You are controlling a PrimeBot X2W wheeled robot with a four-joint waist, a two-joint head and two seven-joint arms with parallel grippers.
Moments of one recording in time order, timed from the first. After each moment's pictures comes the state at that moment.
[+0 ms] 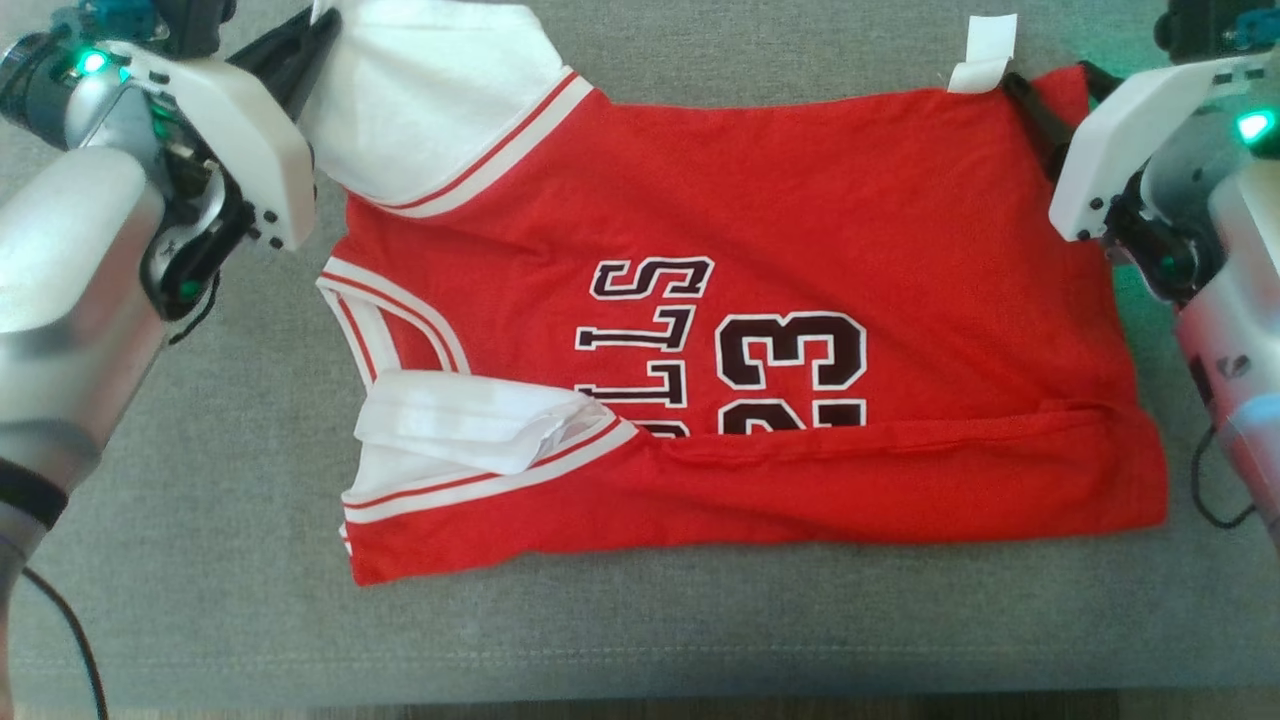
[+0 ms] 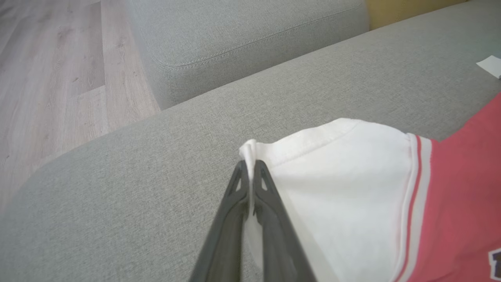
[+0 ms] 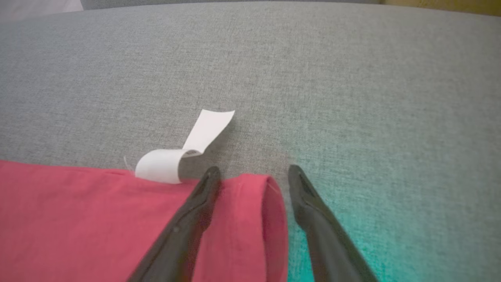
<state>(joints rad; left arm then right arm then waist) -1.11 0.51 -1.07 0.70 -0.84 -0.10 -0.06 -0.96 -0.36 0.49 0.89 0.59 0.13 0.30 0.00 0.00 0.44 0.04</state>
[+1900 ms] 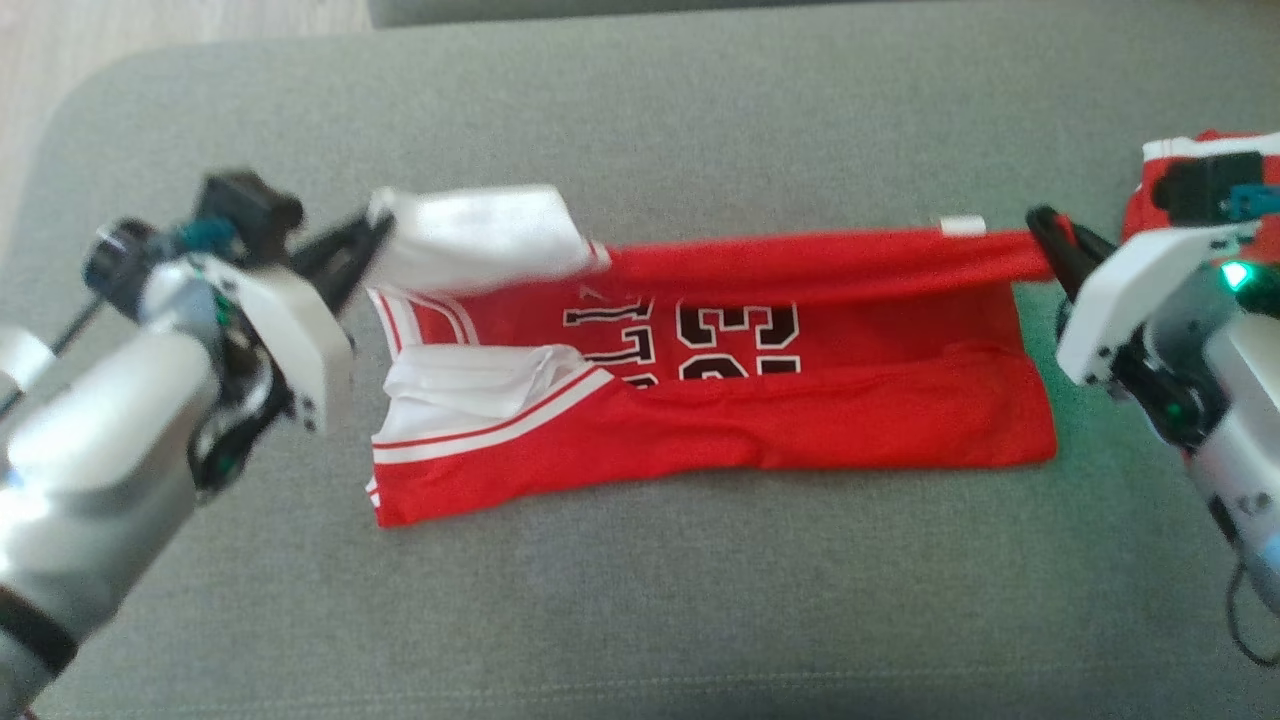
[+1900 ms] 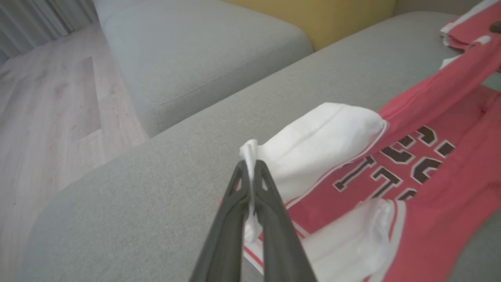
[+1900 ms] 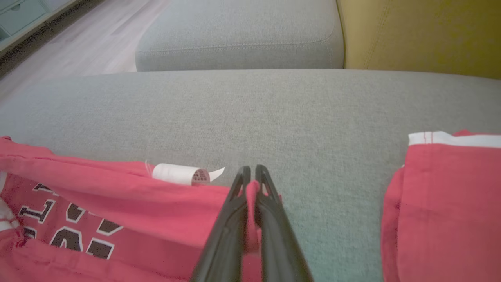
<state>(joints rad) -0.92 0.56 -1.16 0.62 -0.83 -0.10 -0.16 -0.75 -0.46 0.65 0.78 0.79 0.13 0.13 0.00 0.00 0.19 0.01</state>
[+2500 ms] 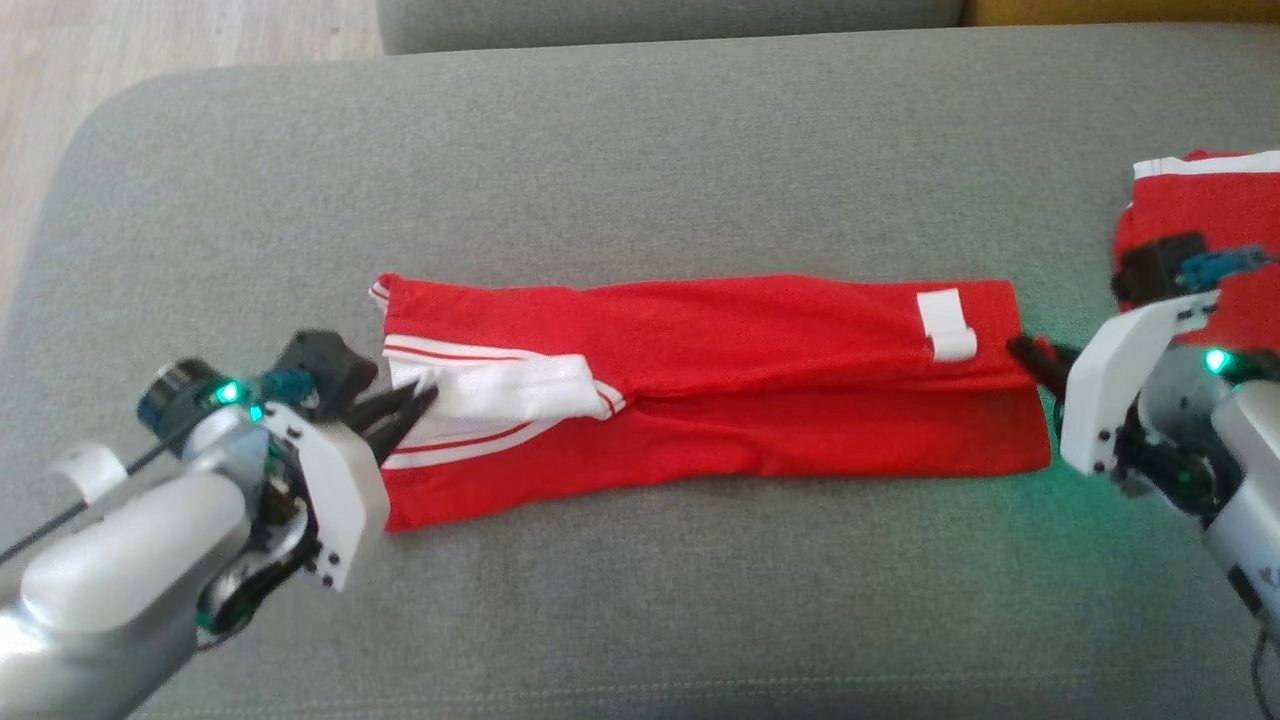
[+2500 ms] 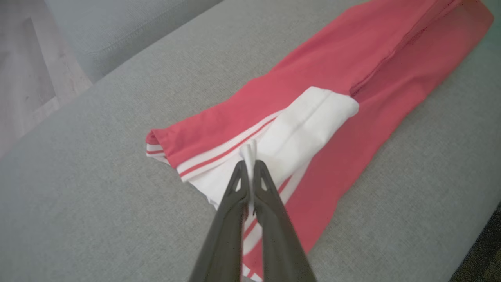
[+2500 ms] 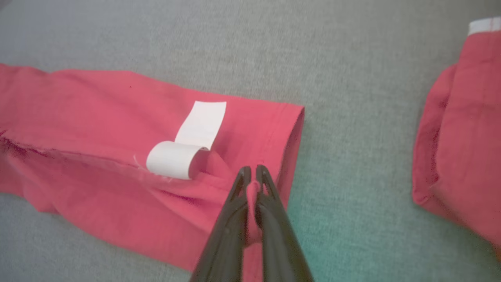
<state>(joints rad) -0.75 0.72 -1.27 0.25 -0.81 0.02 0.00 -0.60 -0.55 0.67 0.61 0.86 0.13 0.42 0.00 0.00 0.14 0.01</state>
